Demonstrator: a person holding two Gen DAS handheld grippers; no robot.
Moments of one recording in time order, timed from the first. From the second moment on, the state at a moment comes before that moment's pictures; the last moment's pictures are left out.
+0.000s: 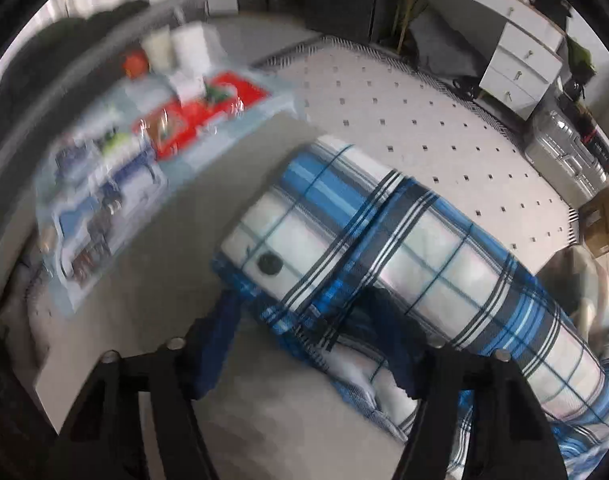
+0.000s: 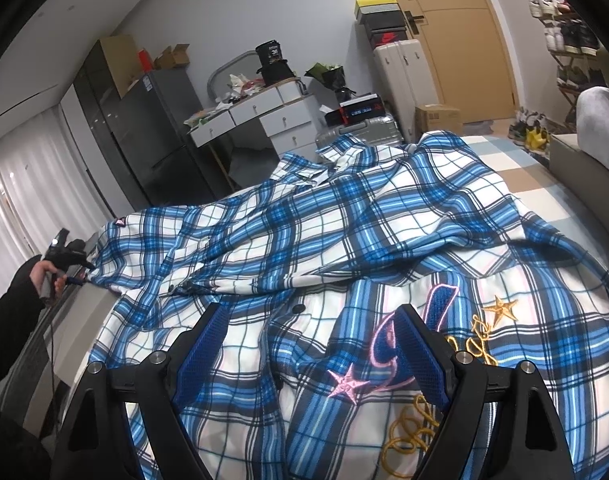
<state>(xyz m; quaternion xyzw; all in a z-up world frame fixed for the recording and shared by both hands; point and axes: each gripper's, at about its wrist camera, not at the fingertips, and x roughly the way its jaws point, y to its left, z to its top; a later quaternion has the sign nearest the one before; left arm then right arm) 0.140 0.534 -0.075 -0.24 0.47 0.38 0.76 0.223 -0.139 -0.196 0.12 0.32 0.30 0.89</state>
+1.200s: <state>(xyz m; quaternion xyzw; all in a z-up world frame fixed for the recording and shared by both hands) 0.191 0.114 0.133 -0.02 0.23 -0.06 0.97 0.215 -0.162 -0.187 0.19 0.28 0.35 0.88</state>
